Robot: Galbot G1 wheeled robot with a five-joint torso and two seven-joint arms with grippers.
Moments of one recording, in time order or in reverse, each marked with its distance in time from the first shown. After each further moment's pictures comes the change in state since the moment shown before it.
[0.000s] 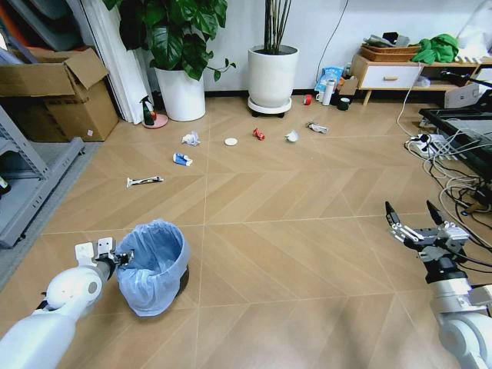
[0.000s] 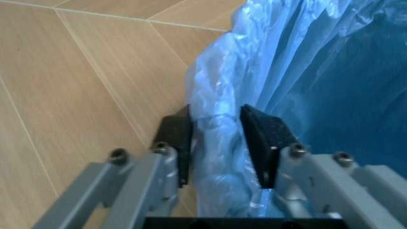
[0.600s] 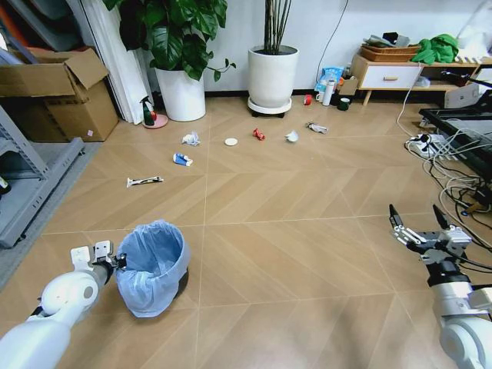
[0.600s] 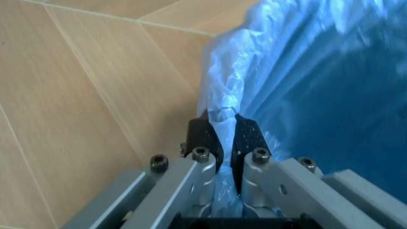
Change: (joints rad) left arm 0.059 -0.025 -0.067 -0.075 -0.037 -0.003 -0.005; right arm -0.058 0.017 0.019 0.027 -0.115 -0.024 0.120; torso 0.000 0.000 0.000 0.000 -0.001
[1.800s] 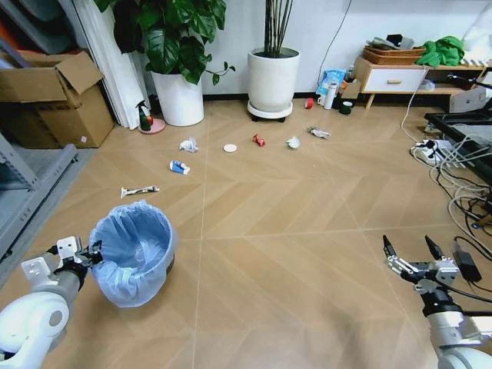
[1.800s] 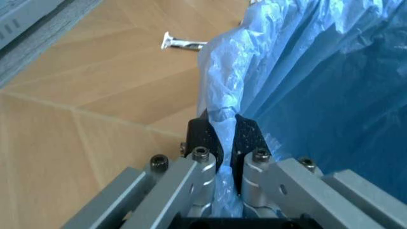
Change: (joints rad) left arm 0.231 -0.127 -0.298 -0.277 0.126 -0.055 0.025; right arm -0.049 0.055 -0.038 -0.093 -0.027 0.073 -0.066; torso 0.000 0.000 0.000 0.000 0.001
